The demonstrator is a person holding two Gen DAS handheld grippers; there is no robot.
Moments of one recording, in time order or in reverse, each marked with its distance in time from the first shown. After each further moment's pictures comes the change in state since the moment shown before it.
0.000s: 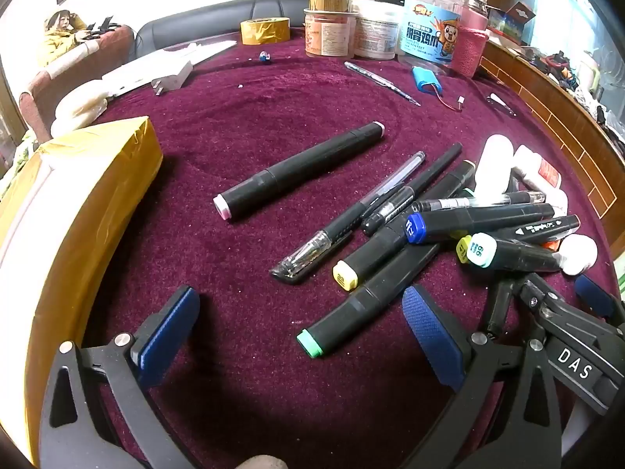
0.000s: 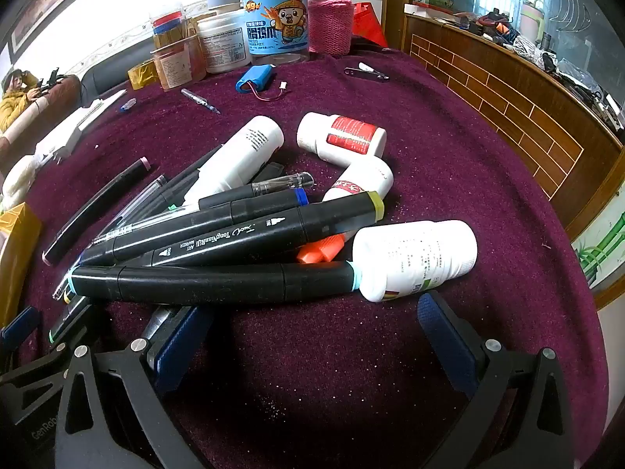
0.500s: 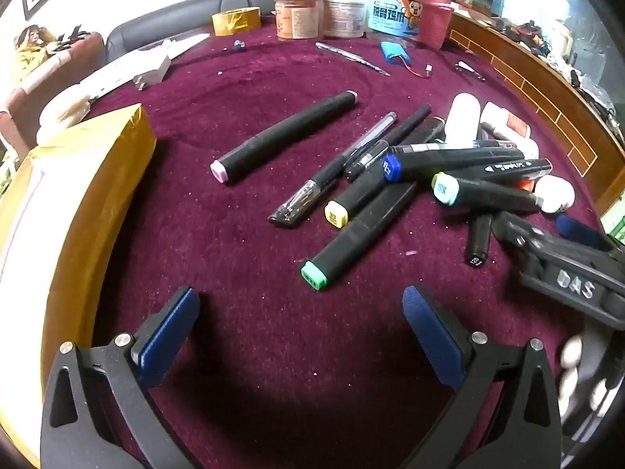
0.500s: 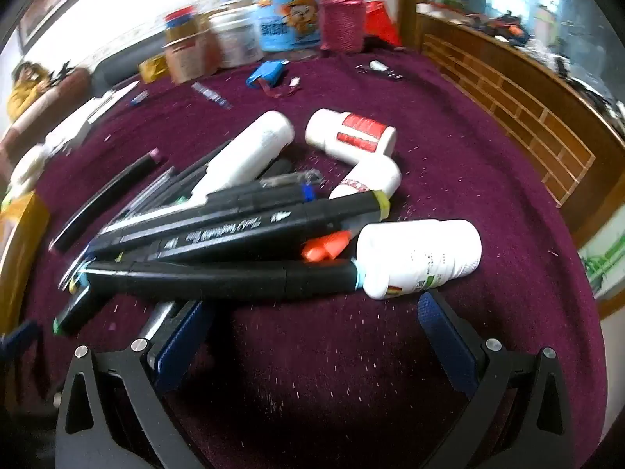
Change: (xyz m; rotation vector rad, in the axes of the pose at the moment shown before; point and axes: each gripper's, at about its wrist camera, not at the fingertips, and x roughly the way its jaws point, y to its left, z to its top) left arm -0.026 0.012 -0.027 0.114 0.046 -0.068; right arm 0.001 -0.003 0.006 -0.054 0.024 0.061
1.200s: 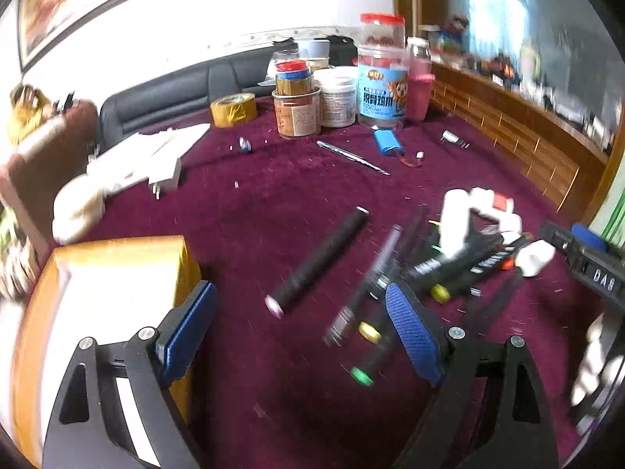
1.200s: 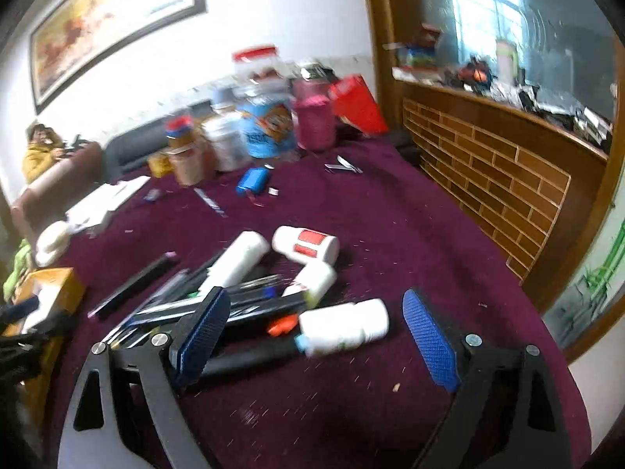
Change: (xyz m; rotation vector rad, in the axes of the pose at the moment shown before) left arm -0.045 0.029 0.052 0.089 -0.235 -0.030; right arm -0.058 -0.046 0.012 0.114 -0.296 0.019
